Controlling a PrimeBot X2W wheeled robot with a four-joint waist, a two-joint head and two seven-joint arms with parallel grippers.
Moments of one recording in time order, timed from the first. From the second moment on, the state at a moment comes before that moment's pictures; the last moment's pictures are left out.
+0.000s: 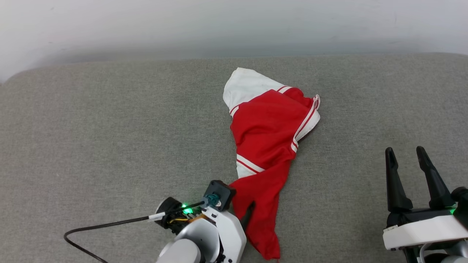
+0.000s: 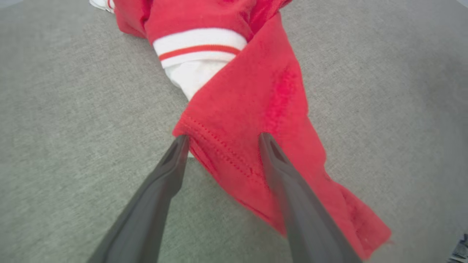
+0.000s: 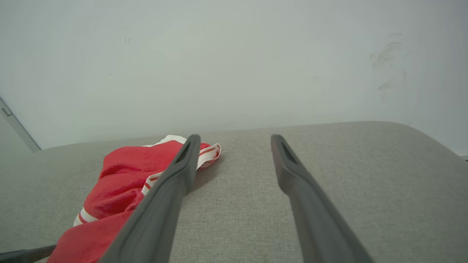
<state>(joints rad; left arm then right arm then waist) -0.28 0.15 -0.59 0.28 -0.28 -0.05 0.23 0.02 -0.06 -0.06 -0.14 0.21 0.13 -0.10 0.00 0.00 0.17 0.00</state>
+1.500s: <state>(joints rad) -0.60 0.09 -0.91 0.32 -0.51 0.00 -0.17 -0.01 -0.05 -0.12 -0.08 0.21 0.13 -0.10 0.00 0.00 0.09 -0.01</state>
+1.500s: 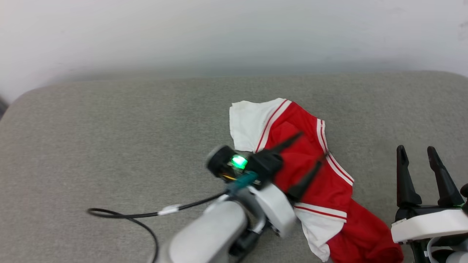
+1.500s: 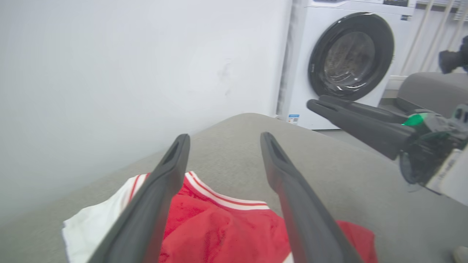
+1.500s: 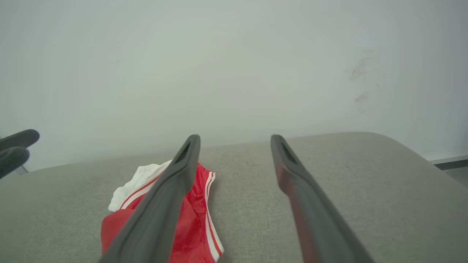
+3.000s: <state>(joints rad) -0.13 0.24 -0.36 -0.04 -0.31 0.07 -0.26 -0.15 -0.25 -0.11 -0.10 0.26 0.13 1.04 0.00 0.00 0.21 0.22</state>
